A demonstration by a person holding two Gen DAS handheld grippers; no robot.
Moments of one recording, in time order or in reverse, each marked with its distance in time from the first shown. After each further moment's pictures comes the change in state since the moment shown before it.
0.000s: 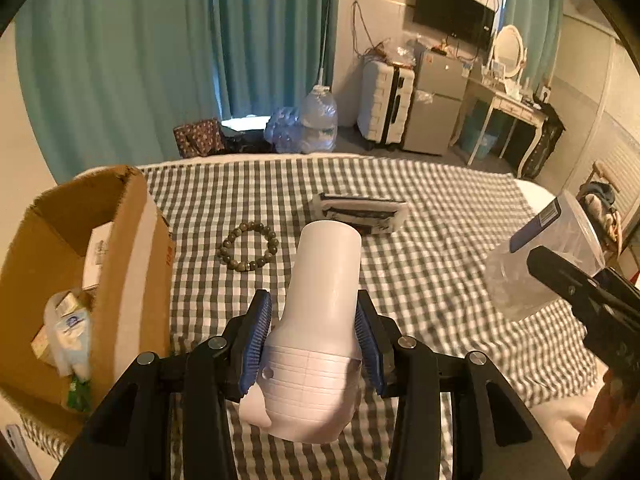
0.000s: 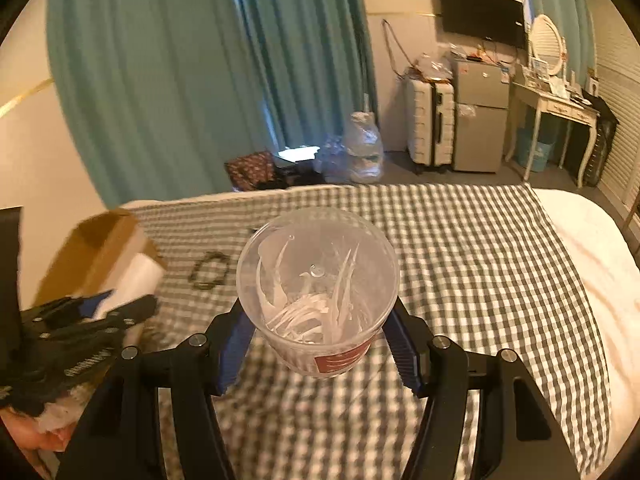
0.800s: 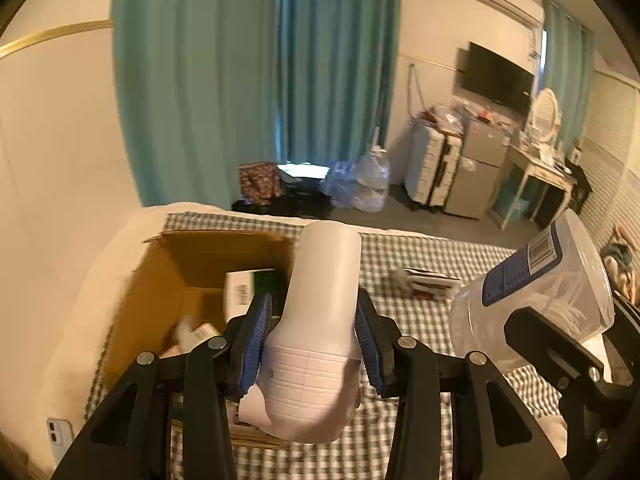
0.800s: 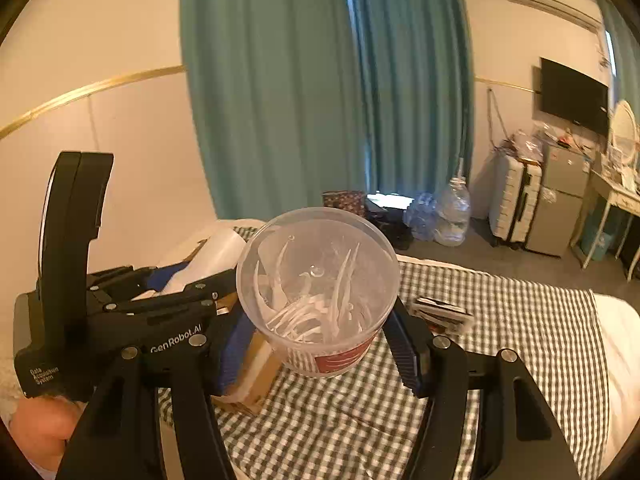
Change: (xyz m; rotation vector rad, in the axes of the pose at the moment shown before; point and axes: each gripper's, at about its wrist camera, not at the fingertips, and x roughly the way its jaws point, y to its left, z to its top) left arm -0.120 0.128 0.023 -0.134 -0.165 0.123; right arm -0.052 0.194 0.038 -0.263 -0.112 0.215
